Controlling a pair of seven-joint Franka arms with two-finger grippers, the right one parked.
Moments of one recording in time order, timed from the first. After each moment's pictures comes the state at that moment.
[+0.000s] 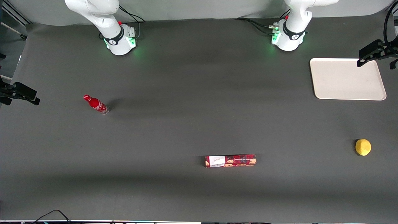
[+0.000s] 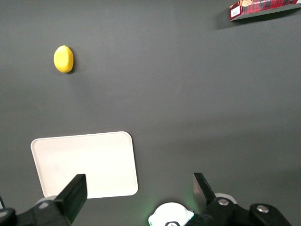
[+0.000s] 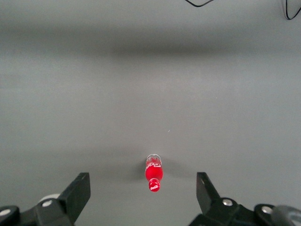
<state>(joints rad) 0.00 -0.07 0.01 -1.52 0.02 1.37 0.14</state>
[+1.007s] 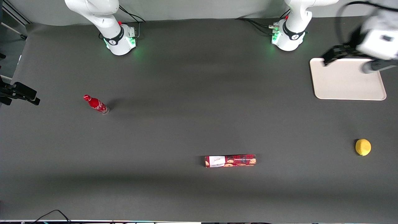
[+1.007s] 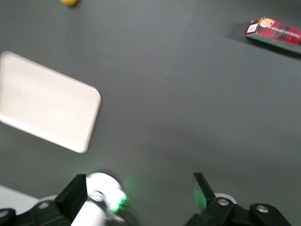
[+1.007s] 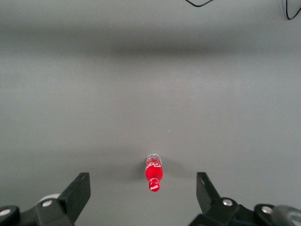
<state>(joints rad) -0.01 -0.06 -0.21 -1.51 0.01 1.29 -0.57</state>
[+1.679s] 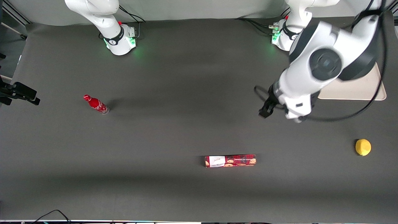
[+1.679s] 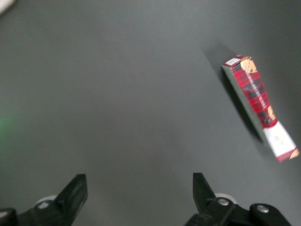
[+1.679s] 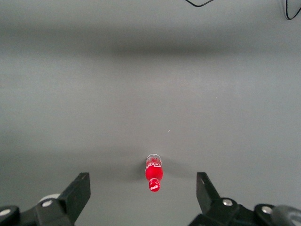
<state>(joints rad) -0.10 0.30 -0.37 -1.52 -0.03 1.69 -1.50</state>
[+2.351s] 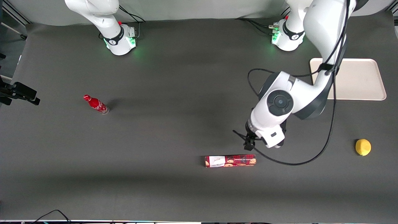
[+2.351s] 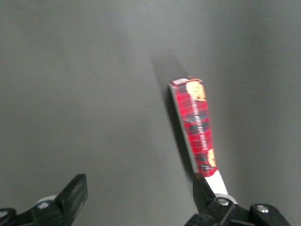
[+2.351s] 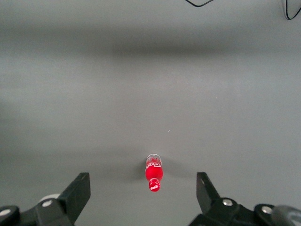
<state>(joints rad) -0.18 0.60 -0.37 -1.42 0.17 2.04 -1.87</state>
